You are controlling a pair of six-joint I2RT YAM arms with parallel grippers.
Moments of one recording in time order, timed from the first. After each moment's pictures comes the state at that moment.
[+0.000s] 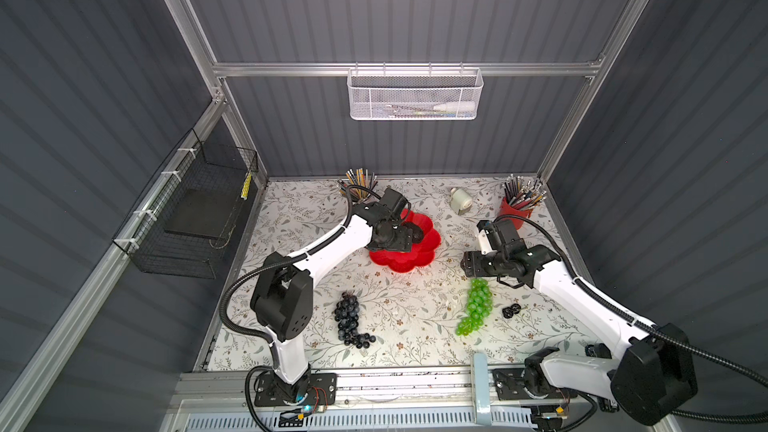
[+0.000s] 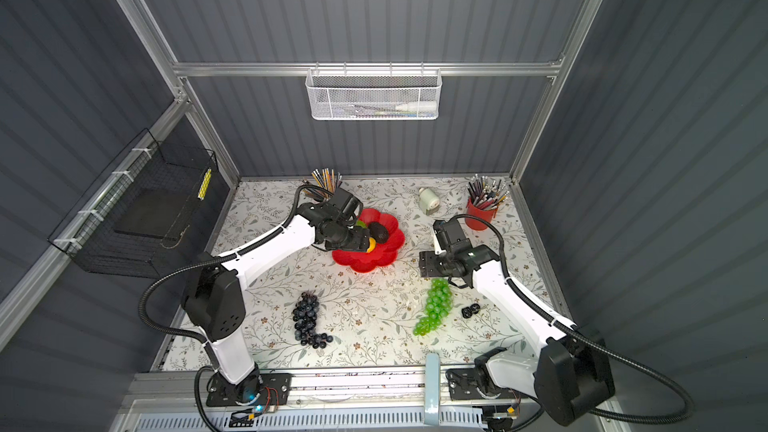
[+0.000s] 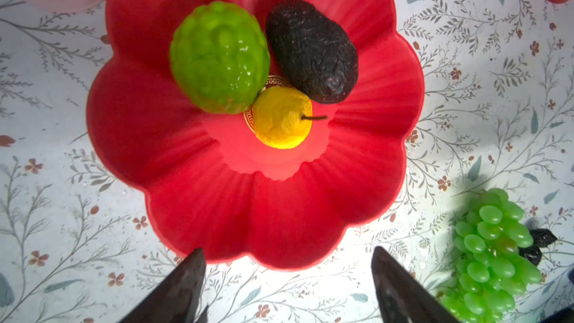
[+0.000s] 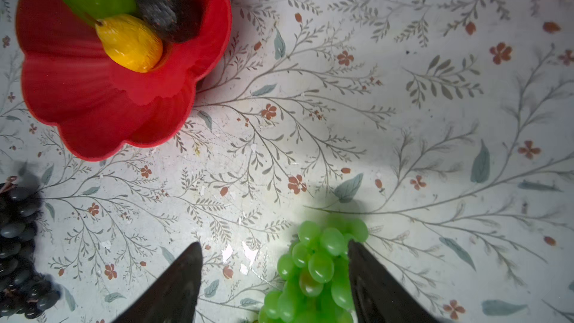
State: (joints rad) left arm -0.67 1.79 1.52 -0.85 0.03 -0.46; right arm 0.40 1.23 0.87 -0.68 -0.03 0.33
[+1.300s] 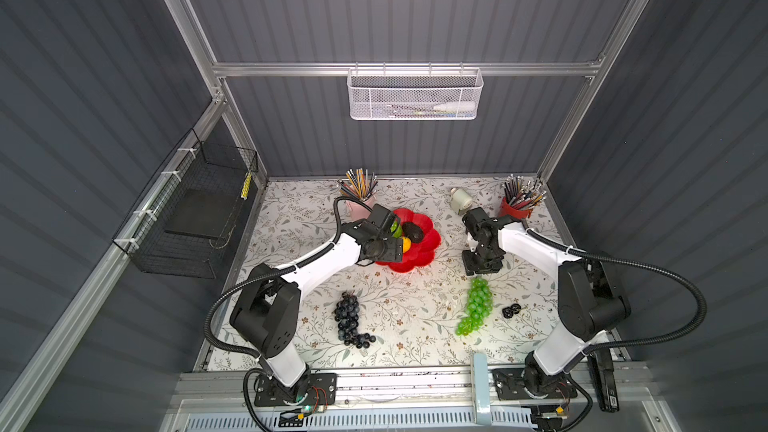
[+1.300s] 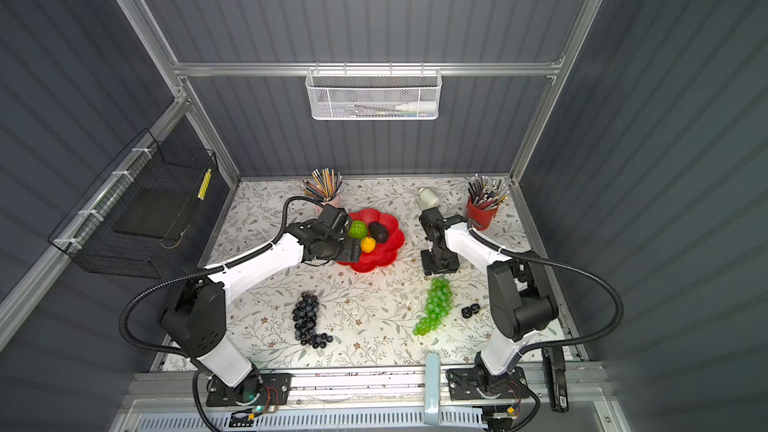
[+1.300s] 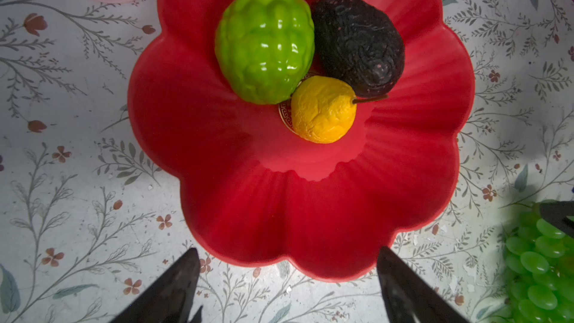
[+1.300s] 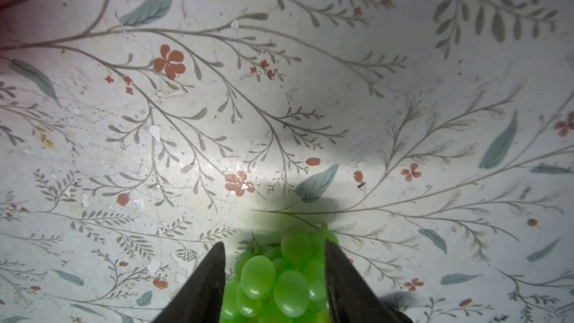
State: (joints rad) left arm -0.66 1.67 1.24 -0.61 -0.04 -0.45; right arm 0.37 1.71 1.16 -0.95 0.03 0.24
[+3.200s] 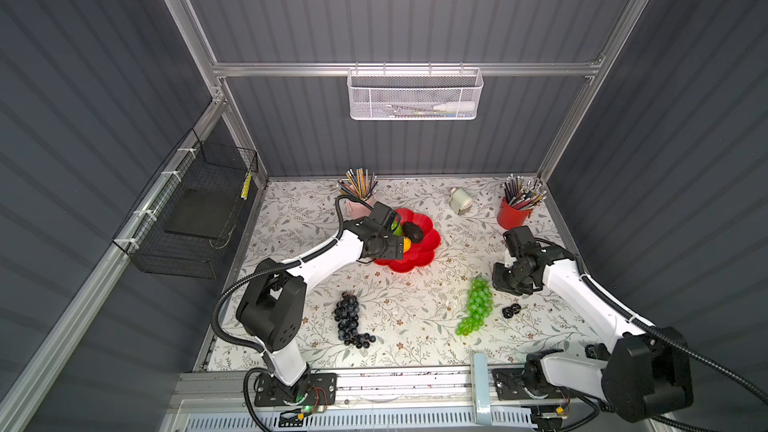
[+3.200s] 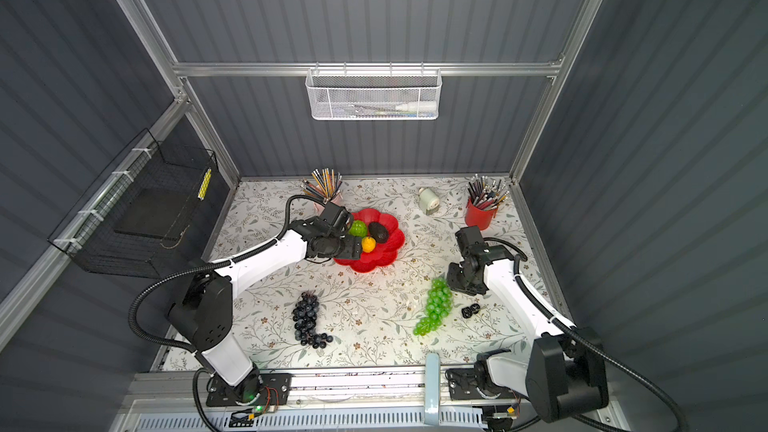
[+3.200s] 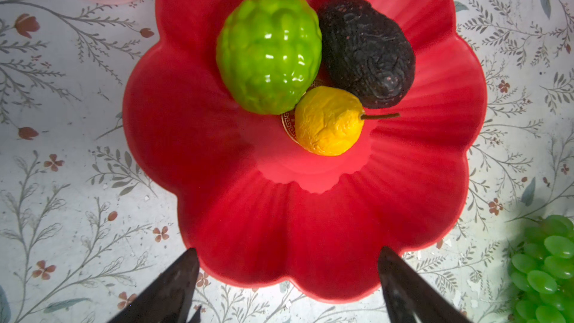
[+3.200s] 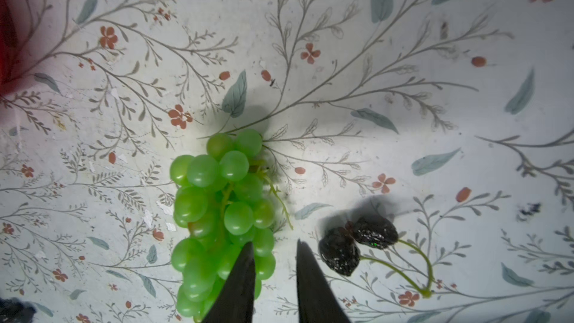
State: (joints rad) left arm -0.64 1.73 1.28 -0.62 -0.03 -0.46; right arm 0.19 1.24 0.83 -0.92 -0.06 0.43
